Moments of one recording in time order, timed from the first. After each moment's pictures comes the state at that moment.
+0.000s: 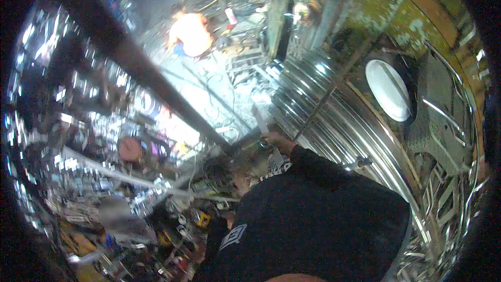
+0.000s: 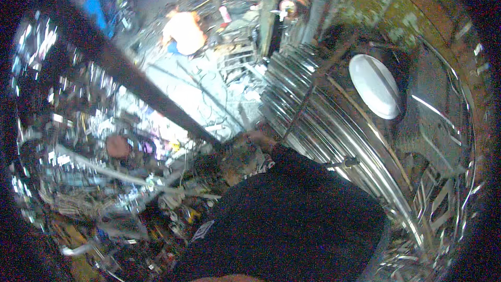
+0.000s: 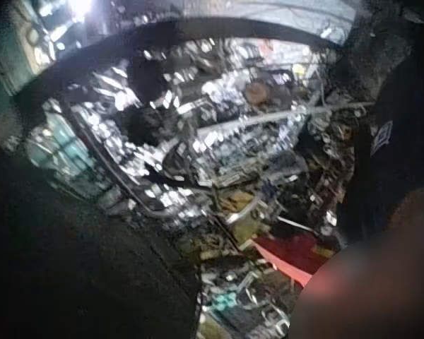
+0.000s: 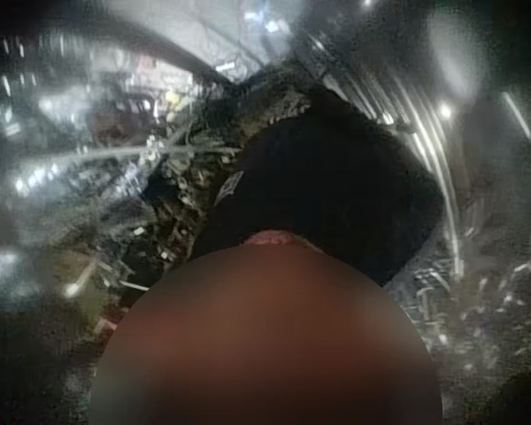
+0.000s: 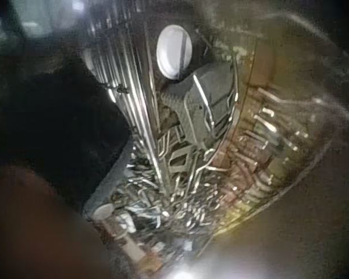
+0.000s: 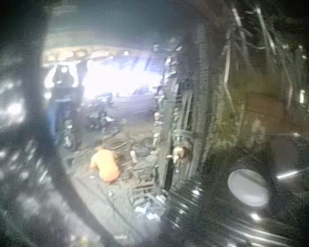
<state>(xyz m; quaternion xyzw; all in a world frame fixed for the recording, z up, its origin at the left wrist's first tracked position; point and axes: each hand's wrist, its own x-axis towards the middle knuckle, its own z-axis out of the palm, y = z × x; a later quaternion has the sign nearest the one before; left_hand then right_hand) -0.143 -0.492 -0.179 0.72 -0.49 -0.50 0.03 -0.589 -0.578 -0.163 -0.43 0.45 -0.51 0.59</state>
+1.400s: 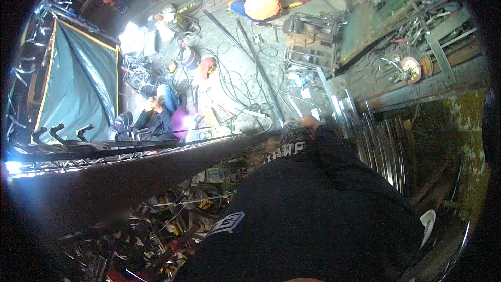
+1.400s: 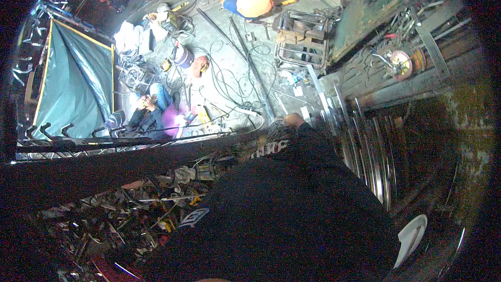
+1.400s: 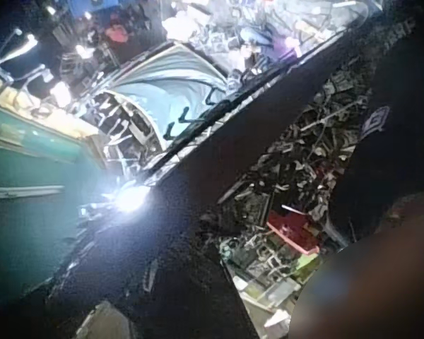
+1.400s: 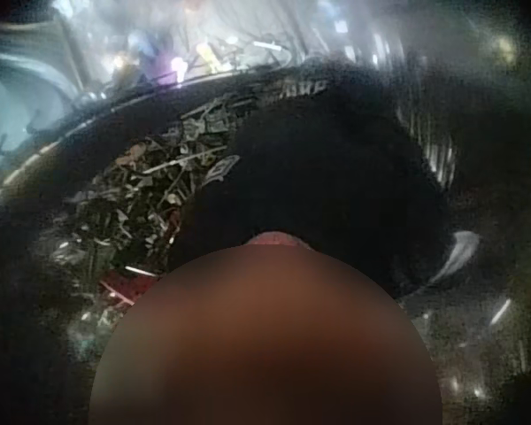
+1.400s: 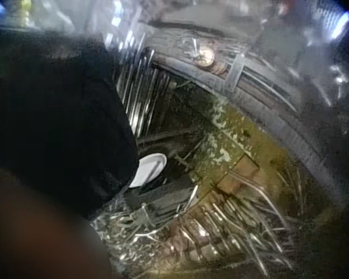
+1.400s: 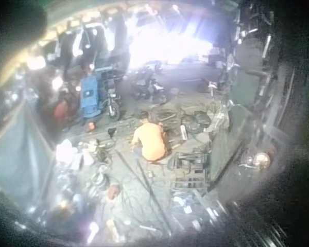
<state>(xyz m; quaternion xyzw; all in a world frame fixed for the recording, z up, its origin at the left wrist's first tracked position) -0.230 -0.686 -0.155 0.84 -0.34 -0.41 0.09 -0.761 -0.897 -0.317 -0.81 0.51 0.04 0.29</state>
